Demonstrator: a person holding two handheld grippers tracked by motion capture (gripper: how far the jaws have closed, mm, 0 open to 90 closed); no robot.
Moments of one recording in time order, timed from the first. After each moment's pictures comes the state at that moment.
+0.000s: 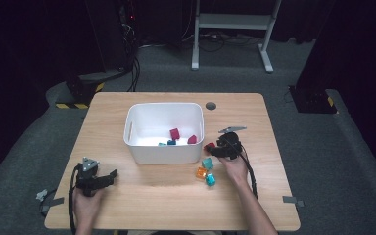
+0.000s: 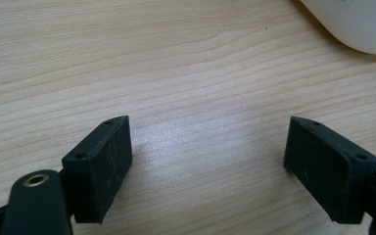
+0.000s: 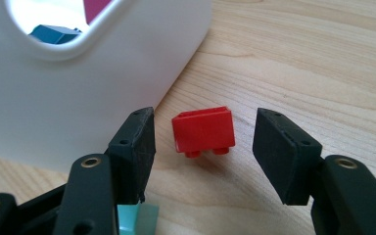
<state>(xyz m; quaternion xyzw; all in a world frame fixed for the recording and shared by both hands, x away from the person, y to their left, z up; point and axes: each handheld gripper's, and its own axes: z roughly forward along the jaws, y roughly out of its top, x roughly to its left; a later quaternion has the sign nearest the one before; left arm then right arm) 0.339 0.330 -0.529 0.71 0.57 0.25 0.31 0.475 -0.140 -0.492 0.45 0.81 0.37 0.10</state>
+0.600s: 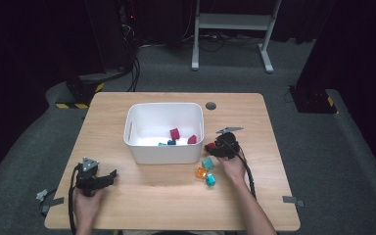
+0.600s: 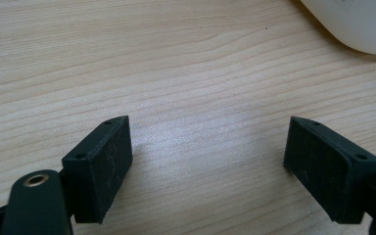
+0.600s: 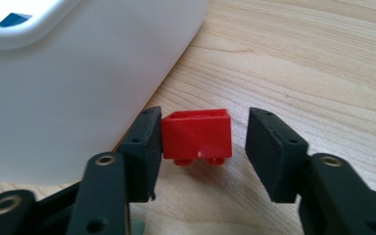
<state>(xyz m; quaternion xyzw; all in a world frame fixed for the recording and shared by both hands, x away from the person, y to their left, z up) 0.339 0.330 -0.529 0.71 0.57 0.25 0.31 0.481 -0.134 -0.503 0.45 0.81 0.36 0.11</state>
